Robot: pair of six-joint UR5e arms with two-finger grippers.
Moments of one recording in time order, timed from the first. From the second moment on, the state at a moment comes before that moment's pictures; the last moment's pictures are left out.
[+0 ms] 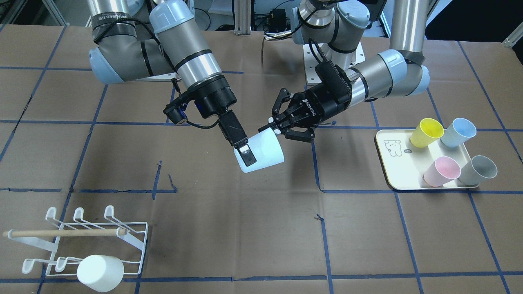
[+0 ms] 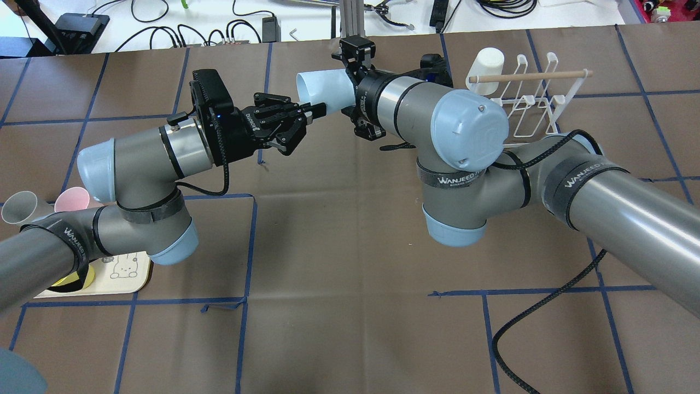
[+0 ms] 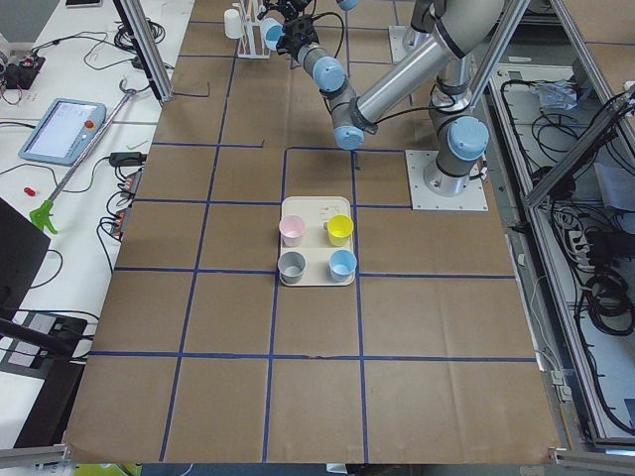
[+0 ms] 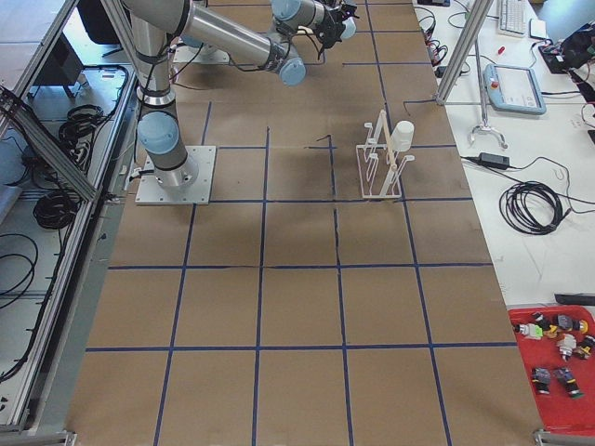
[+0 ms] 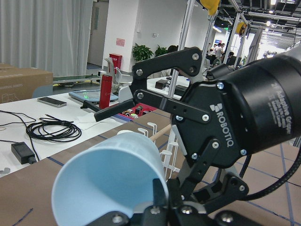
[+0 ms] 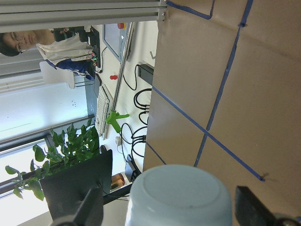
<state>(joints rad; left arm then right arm) -1.45 -1.84 -2.17 0.33 0.38 0.32 1.87 -1.33 1.95 -3.20 -1.31 1.64</state>
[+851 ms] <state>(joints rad) -1.45 -1.84 -2.17 0.33 0.38 0.32 1.87 -1.32 1.95 -3.20 -1.30 1.64</state>
